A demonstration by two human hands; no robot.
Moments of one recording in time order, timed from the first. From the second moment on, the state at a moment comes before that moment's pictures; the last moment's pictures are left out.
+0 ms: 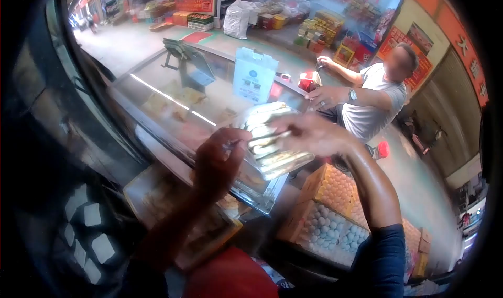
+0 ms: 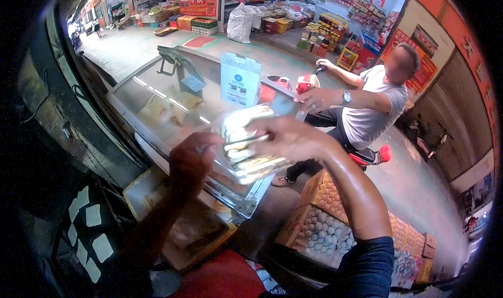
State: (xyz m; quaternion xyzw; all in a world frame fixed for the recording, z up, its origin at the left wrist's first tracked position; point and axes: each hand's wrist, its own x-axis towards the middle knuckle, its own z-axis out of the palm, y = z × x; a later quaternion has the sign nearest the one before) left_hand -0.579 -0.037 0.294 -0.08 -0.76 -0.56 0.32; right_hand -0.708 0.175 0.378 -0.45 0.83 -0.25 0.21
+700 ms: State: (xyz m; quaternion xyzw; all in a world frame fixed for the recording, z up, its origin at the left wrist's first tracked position) left_hand -0.590 -0.021 0.285 -0.12 -0.87 -0.42 0.24; right_hand -0.731 0.225 0.339 -0.18 0.78 -0.59 0.08
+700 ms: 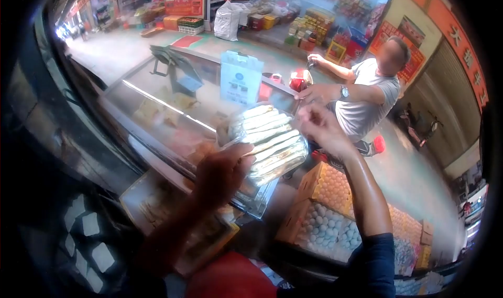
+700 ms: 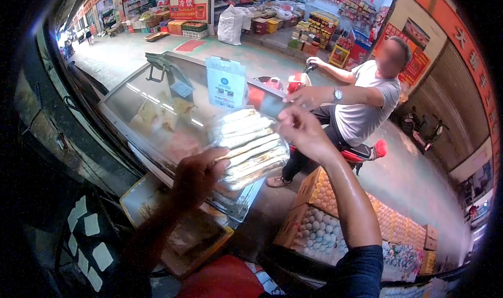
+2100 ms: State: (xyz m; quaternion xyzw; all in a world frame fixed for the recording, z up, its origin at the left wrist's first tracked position) left_hand -0.595 -0.044 0.319 -0.05 -0.76 -0.58 0.29; right_hand -0.778 0.235 0.344 -0.10 0.67 -0.69 0.25
